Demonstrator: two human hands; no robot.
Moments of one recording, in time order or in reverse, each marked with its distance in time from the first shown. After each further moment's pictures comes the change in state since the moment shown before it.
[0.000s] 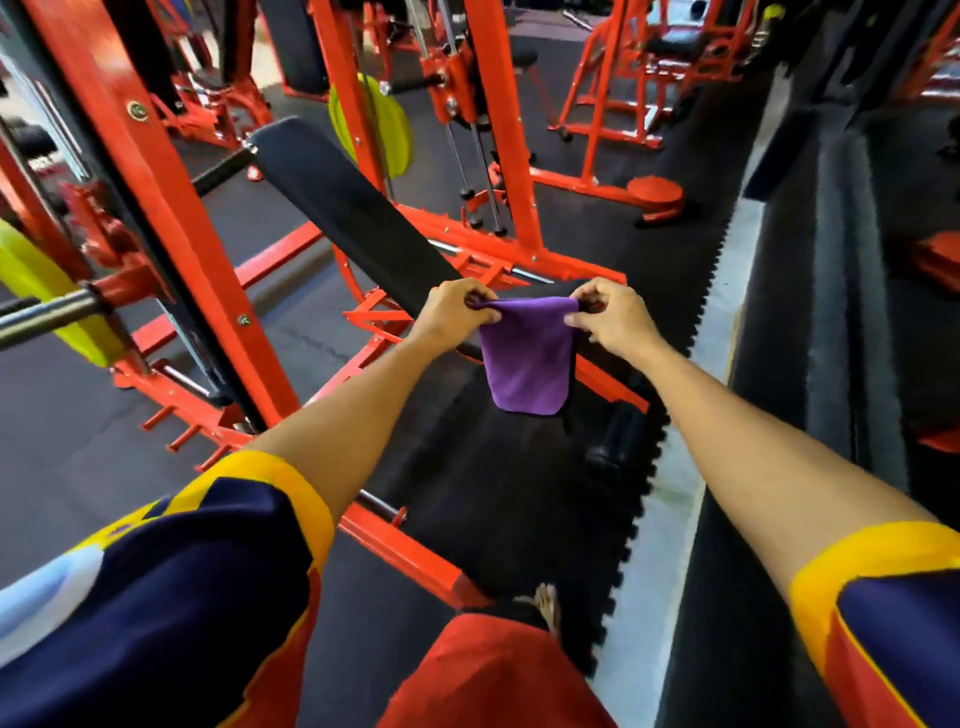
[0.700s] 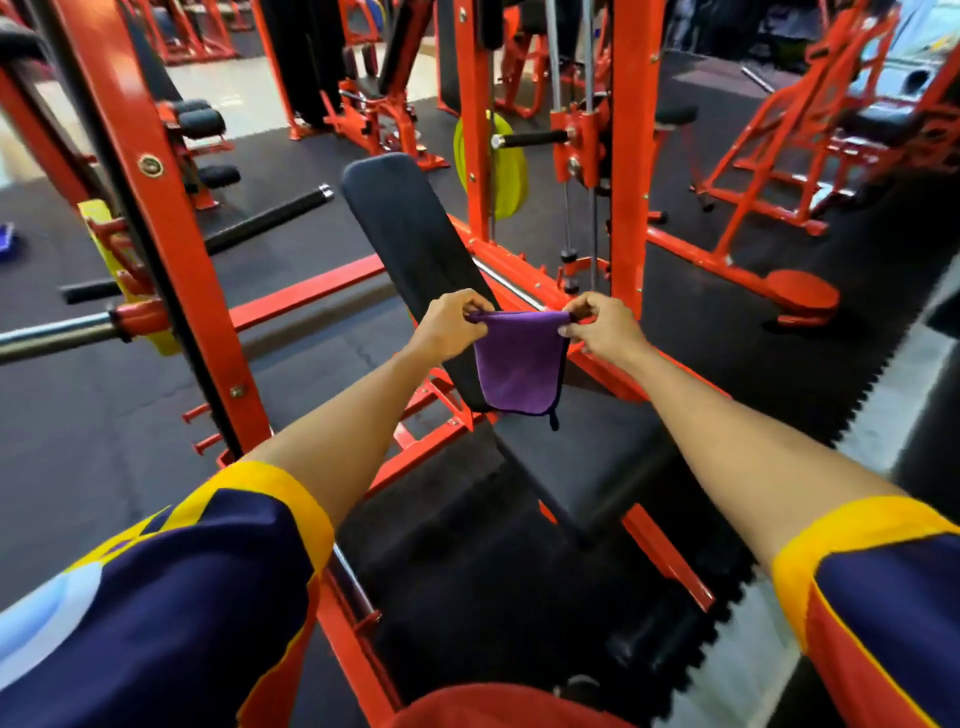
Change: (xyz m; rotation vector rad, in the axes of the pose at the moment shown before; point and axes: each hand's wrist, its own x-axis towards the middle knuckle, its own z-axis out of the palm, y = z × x) left_hand 0.242 -0.084 -0.043 0.051 0.209 -0.236; right_hand 0.351 -0.028 0.084 0.023 -0.328 -0.178
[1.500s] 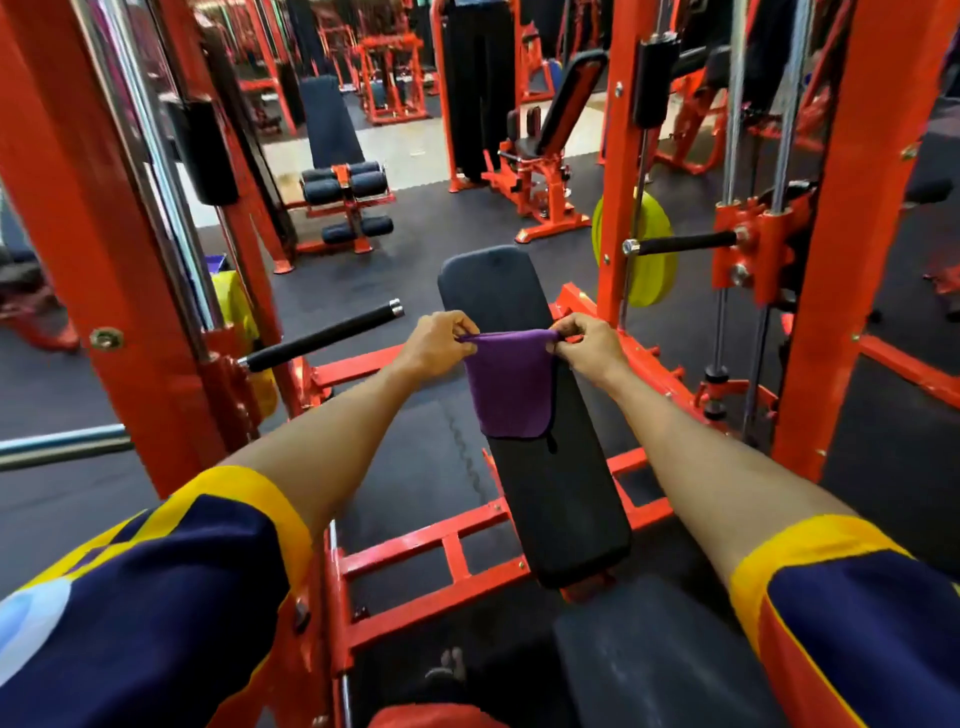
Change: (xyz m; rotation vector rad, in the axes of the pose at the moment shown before) left_hand 0.283 -0.120 -0.112 0.214 0.235 -0.225; right_hand 0.402 -0.040 0.132 0.142 -0.212 -0.272
